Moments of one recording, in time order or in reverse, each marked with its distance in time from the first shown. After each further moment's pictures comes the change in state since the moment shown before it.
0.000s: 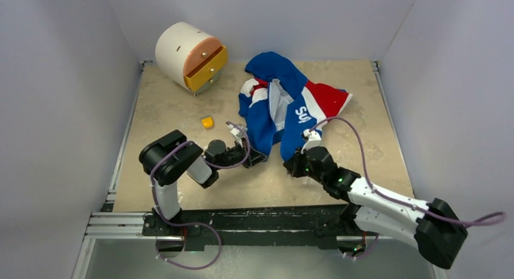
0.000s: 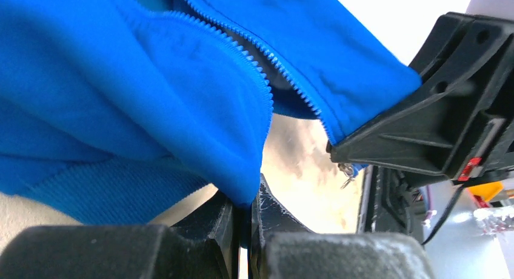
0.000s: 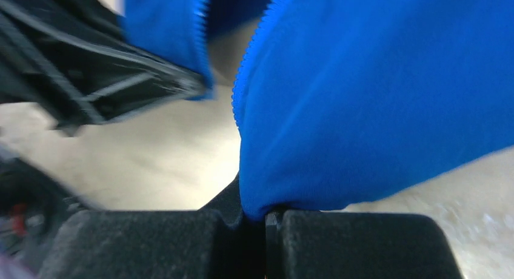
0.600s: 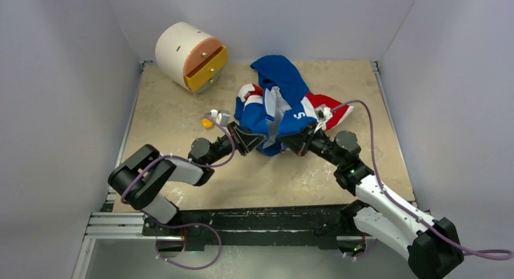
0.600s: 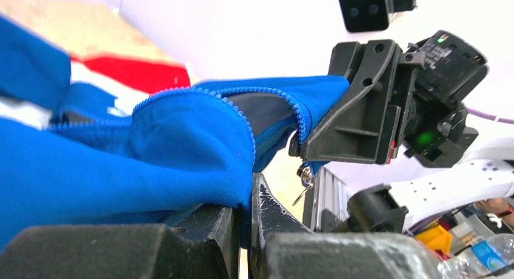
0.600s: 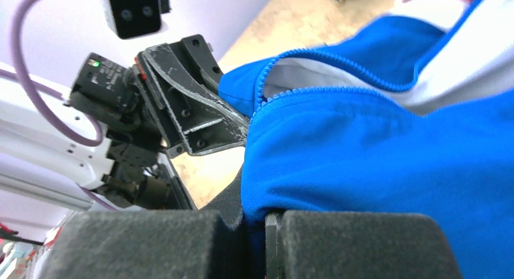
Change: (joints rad) left arm 0.013 -0.296 -0.029 0.154 -0.047 -0.105; right arm -0.278 -0.137 0.059 0.405 -0.563 -0.052
